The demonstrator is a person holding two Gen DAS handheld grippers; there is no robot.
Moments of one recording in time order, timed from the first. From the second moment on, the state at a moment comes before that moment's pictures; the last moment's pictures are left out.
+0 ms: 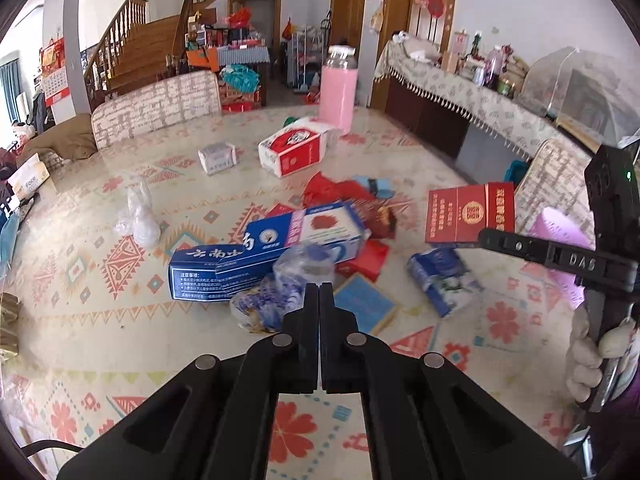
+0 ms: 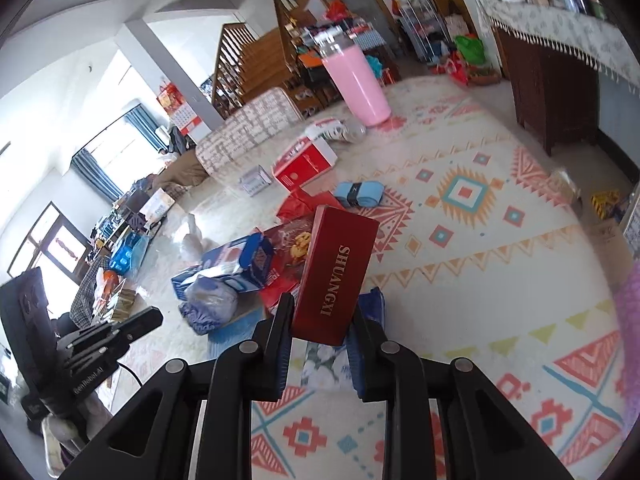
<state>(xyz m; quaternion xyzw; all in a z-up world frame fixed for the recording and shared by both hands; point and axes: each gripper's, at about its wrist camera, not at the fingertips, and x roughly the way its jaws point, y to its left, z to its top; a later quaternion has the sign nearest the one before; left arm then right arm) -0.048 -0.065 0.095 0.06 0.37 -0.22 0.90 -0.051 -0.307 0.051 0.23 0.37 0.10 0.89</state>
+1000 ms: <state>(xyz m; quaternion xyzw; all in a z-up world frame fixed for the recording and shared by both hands) -0.032 -0.080 0.079 0.06 0.39 -0.18 0.90 -0.124 -0.348 0.052 0.23 0.36 0.07 0.90</state>
